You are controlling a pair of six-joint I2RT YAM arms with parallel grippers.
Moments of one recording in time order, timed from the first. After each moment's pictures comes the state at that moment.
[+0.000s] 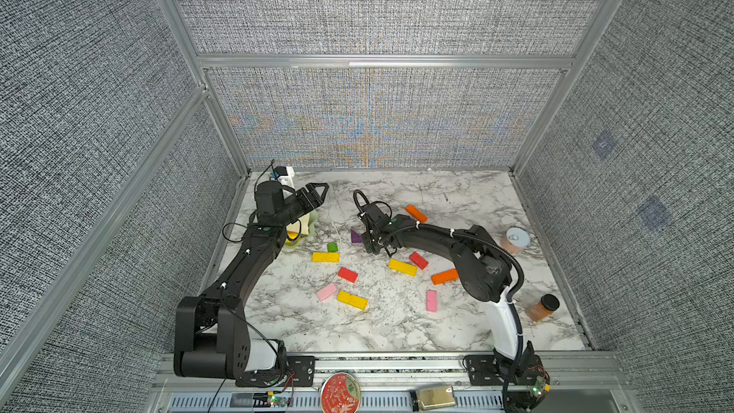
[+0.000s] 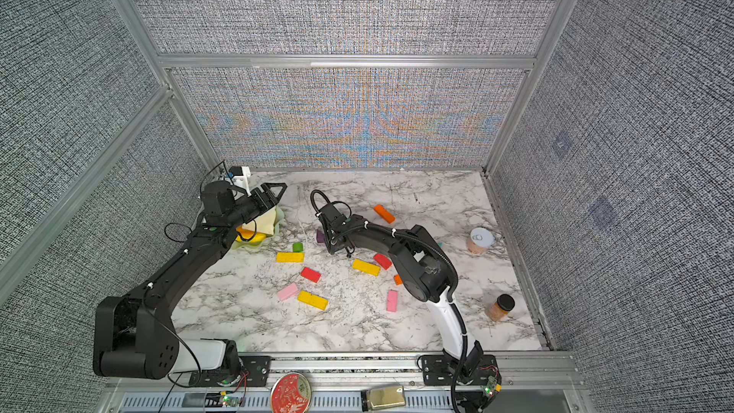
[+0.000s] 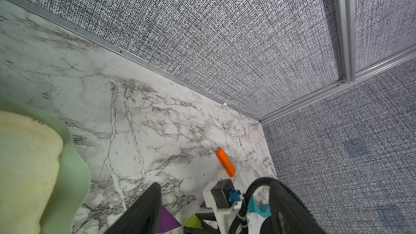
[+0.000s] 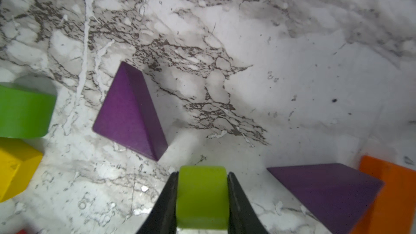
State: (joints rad) left arm -0.10 1.38 0.93 0.14 0.50 -0.71; right arm 0.80 2.18 1.61 -0.50 0.17 0.27
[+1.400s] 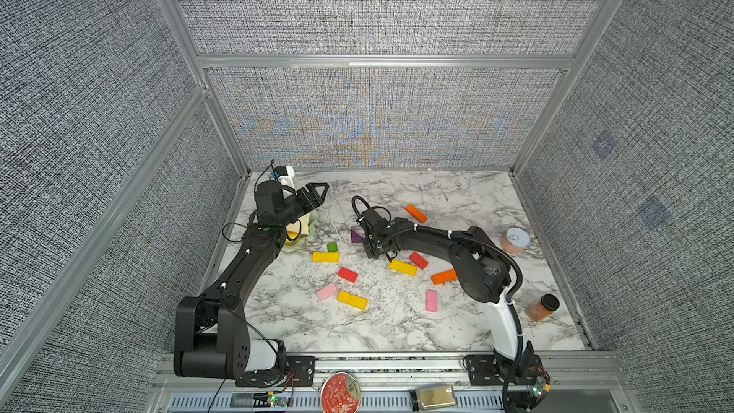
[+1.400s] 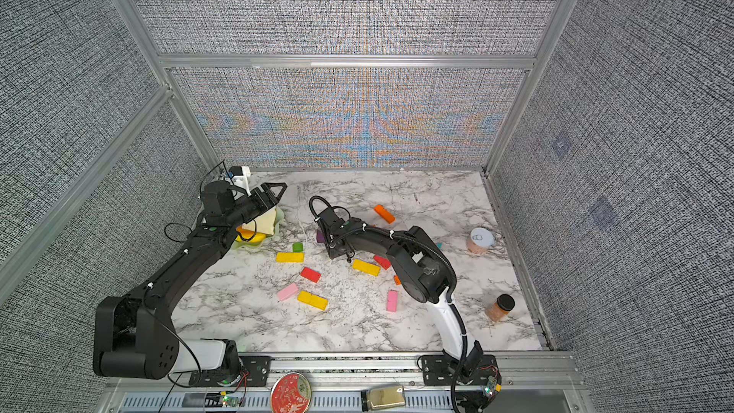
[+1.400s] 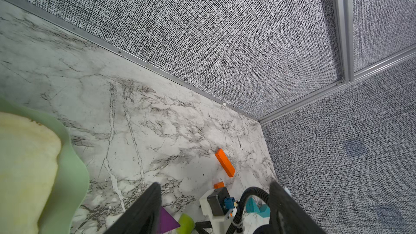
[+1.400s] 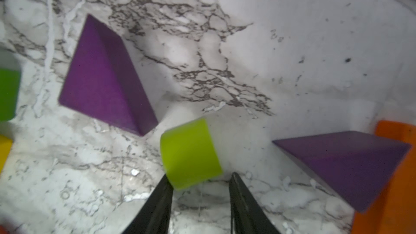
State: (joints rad) left arm -0.10 1.38 0.93 0.14 0.50 -0.71; right arm 0.81 2.18 1.59 -0.56 0.21 0.35
